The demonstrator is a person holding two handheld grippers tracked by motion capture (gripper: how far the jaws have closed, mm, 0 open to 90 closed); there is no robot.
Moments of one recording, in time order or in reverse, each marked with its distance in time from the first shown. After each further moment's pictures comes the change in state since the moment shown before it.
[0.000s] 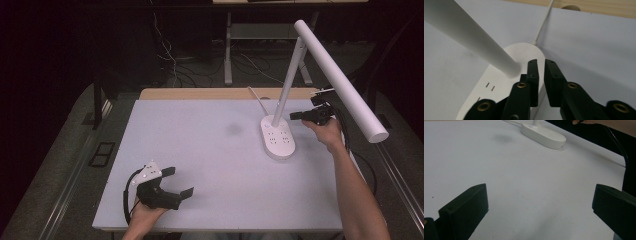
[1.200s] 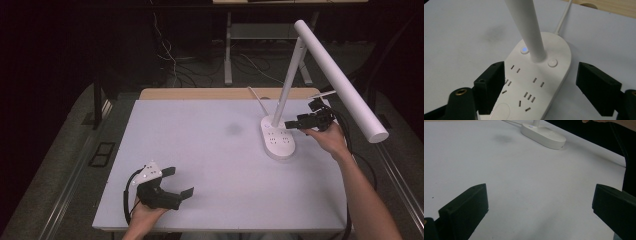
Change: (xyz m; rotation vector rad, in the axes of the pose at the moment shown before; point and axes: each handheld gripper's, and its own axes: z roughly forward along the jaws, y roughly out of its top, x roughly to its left) left arm -0.001 0.000 0.000 -0.004 0.002 0.001; right arm 0.041 -0.009 -0.020 0.038 -0.009 -0.105
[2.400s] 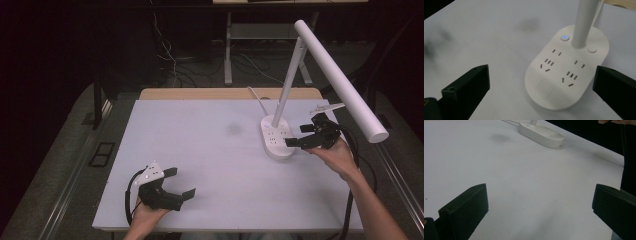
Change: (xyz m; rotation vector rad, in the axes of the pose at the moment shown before) left arm -0.004 0.000 0.003 0.009 -0.013 0.005; right arm 0.053 -0.031 -0.035 -0.025 0.069 -0.089
